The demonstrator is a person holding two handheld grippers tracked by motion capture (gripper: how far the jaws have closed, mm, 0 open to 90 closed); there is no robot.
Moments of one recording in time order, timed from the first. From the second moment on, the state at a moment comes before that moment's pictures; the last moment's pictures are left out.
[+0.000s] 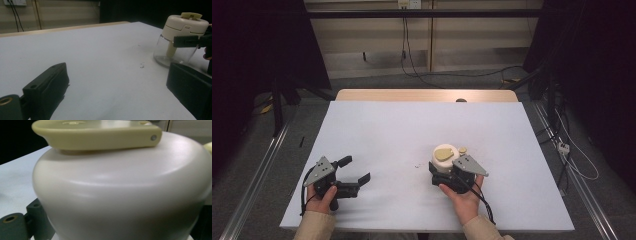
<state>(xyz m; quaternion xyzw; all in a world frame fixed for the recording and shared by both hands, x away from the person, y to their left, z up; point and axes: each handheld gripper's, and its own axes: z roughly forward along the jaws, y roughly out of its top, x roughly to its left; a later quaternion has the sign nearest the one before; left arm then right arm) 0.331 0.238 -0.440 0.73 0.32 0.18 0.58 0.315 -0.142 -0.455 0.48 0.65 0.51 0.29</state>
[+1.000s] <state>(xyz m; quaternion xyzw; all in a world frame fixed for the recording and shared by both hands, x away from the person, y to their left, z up) 0.333 0.239 -0.440 0.72 0.33 0.18 0.59 0.330 -0.138 -0.440 0.46 0.64 0.54 0.29</state>
